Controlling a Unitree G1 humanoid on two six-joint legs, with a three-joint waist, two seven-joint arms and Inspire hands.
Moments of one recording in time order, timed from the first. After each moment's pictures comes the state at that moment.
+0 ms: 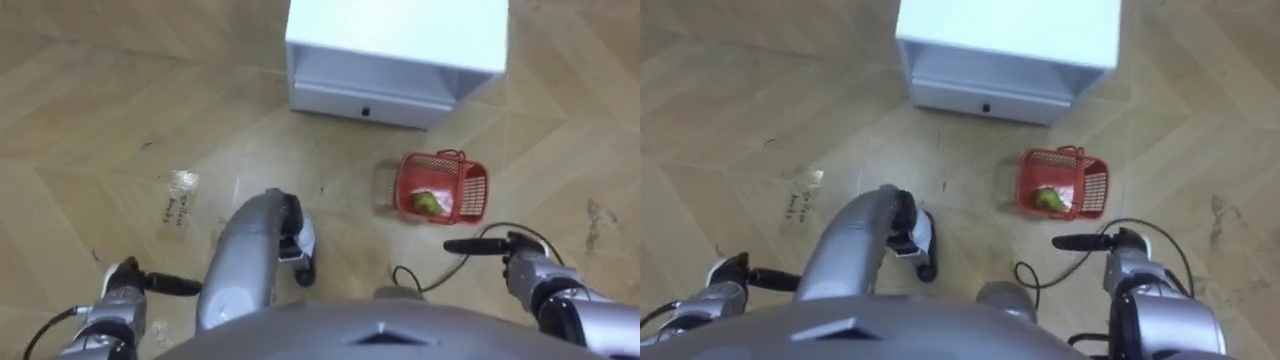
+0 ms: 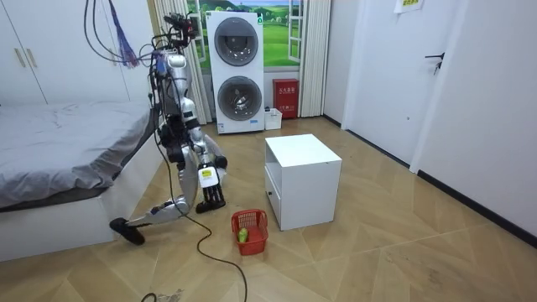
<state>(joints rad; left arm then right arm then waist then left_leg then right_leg) 0.00 0.30 0.15 1.20 0.07 0.08 0.15 -0.14 -0.27 -0.13 1.32 0.19 0.12 -0.15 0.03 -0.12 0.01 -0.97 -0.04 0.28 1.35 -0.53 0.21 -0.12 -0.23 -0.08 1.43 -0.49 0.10</state>
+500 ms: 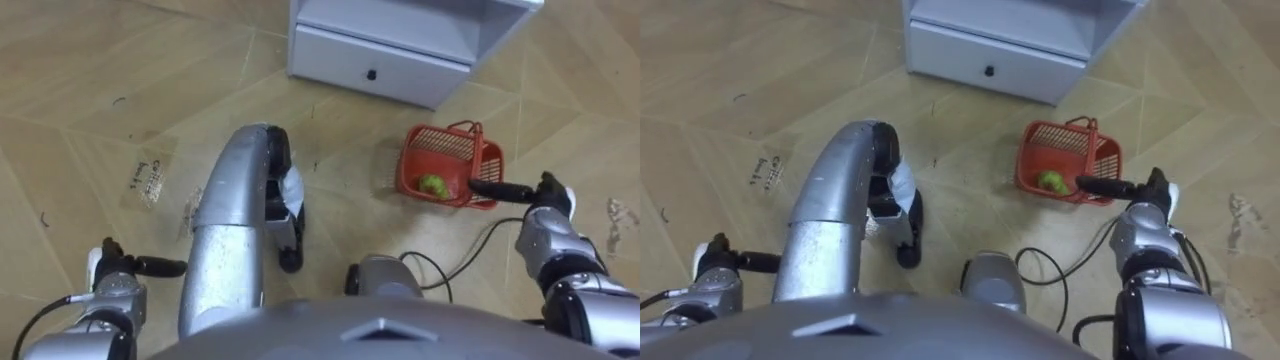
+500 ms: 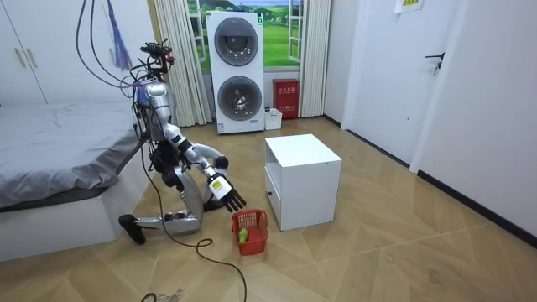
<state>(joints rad) -0.02 0.31 0.02 1.30 -0.05 -0.05 0.31 -0.15 -0.29 -0.14 1.01 0.24 0.03 -0.31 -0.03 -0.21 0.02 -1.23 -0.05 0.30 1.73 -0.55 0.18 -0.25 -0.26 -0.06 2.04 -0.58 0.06</state>
